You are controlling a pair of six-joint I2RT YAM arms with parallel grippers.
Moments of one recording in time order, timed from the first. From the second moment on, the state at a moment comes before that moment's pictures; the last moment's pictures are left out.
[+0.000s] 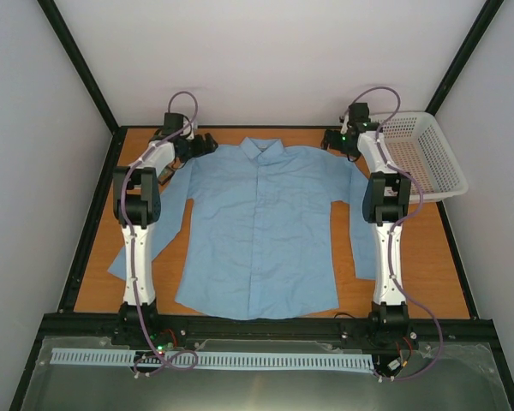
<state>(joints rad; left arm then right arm) -0.05 2.44 1.98 -0.39 0.37 -0.32 0.03 2.65 2.44 -0.77 -0.25 0.19</state>
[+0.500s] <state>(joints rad) -0.16 2.17 1.79 -0.37 0.48 -0.32 0.15 2.48 2.25 -0.80 -0.35 0.21</state>
